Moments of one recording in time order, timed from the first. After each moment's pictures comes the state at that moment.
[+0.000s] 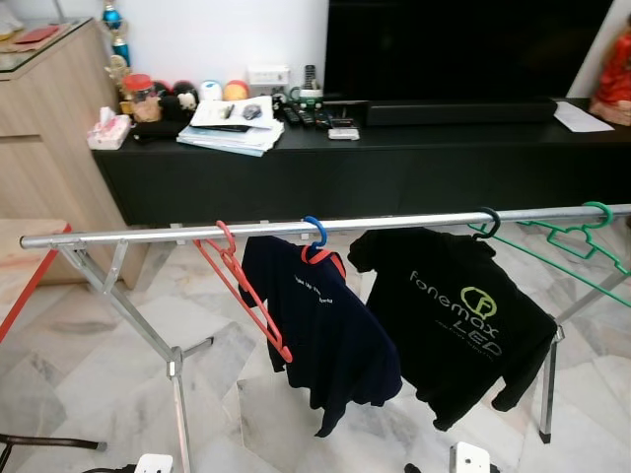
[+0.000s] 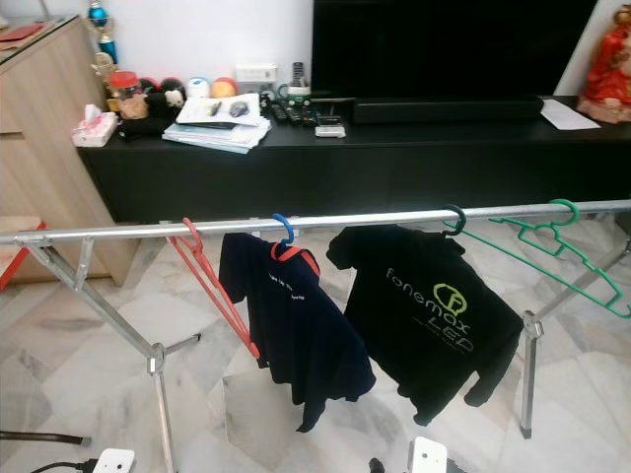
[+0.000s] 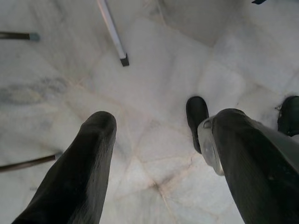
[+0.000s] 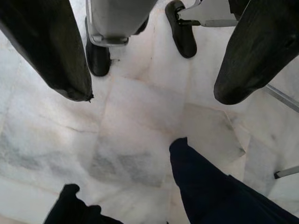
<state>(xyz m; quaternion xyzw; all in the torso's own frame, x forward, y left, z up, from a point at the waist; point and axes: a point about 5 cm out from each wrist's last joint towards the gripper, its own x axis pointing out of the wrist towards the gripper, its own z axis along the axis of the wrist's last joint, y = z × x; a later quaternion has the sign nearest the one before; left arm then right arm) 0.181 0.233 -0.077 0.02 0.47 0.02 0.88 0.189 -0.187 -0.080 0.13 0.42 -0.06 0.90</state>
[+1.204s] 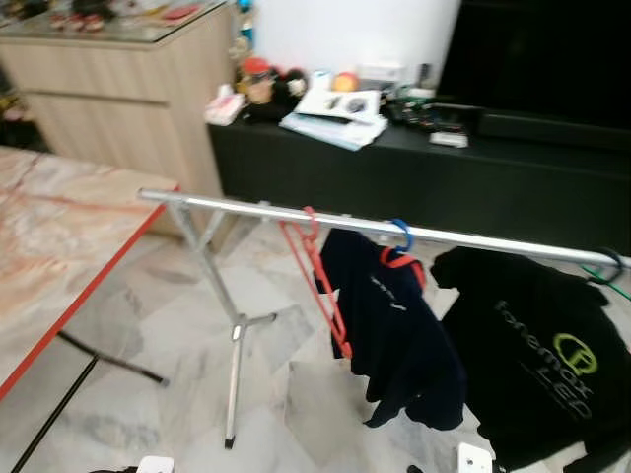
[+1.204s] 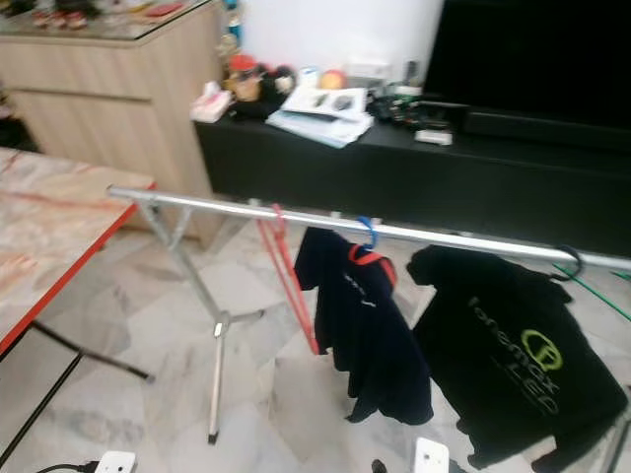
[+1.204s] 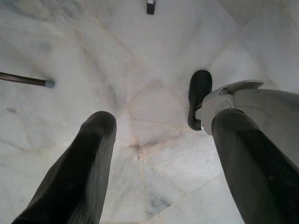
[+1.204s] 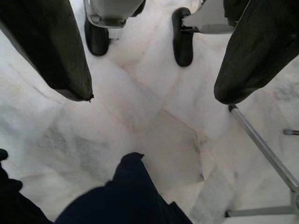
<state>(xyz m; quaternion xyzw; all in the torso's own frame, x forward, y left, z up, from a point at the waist) 0.164 0.234 -0.083 0.02 0.49 0.01 0.87 0.193 -0.186 -0.077 0.13 0.41 -0.05 0.90</state>
